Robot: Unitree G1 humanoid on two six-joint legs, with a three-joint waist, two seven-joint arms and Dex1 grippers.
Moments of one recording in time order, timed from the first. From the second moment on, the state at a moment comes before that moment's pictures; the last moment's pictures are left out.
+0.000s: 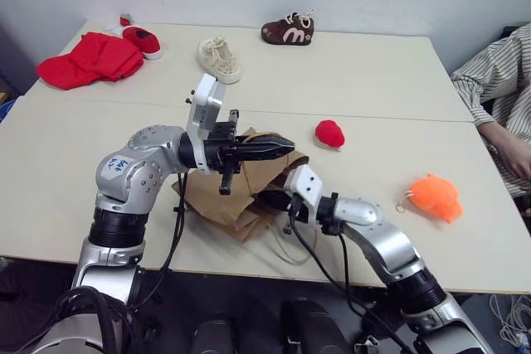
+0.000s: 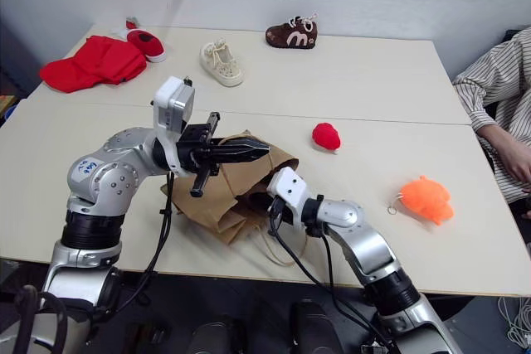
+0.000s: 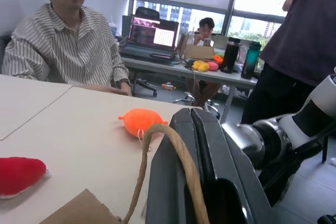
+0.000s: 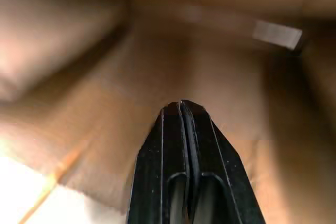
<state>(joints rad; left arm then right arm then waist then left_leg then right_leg) -0.74 0.44 0.02 -0.07 -0.75 0.71 -1.10 -0.38 -0.36 0.38 -0.02 0.17 0.31 0.73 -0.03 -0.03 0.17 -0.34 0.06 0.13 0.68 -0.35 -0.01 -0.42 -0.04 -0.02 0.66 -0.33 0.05</state>
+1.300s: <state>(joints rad) -0.70 0.34 0.09 0.02 -0.82 0.70 -0.99 0.55 -0.44 -0.69 -0.36 0.48 0.02 0.79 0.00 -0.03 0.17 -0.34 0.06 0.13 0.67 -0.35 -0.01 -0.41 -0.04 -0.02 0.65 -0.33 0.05</state>
